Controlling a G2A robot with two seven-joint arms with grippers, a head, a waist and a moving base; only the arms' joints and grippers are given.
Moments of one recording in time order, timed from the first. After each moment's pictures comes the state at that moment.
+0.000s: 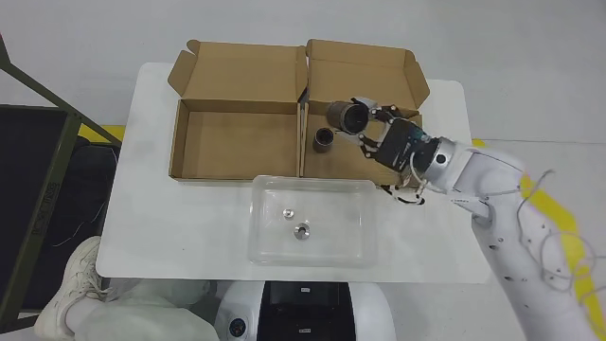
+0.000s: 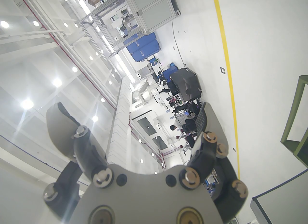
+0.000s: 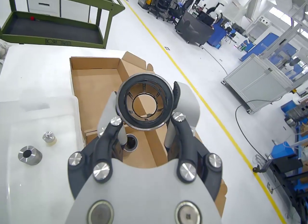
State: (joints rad) left arm 0.15 -0.27 -1.06 -1.30 2.57 -0.51 0.65; right arm -1.16 -1.10 1.22 -1.85 -1.39 -0.69 0.02
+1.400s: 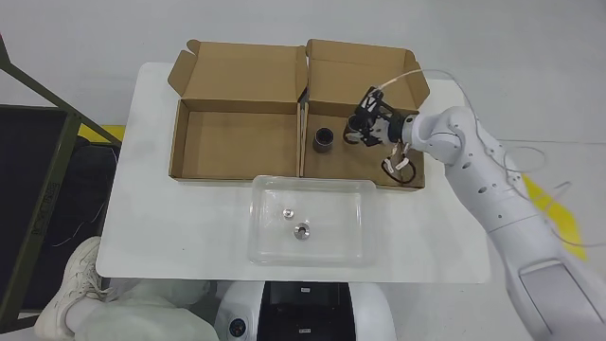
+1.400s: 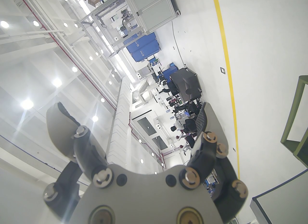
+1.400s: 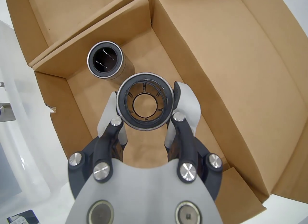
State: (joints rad) left arm 0.15 -0.27 -1.06 -1.30 2.57 -0.51 0.65; right arm -0.69 -1.21 0.89 -1.04 -0.95 -0.74 0.54
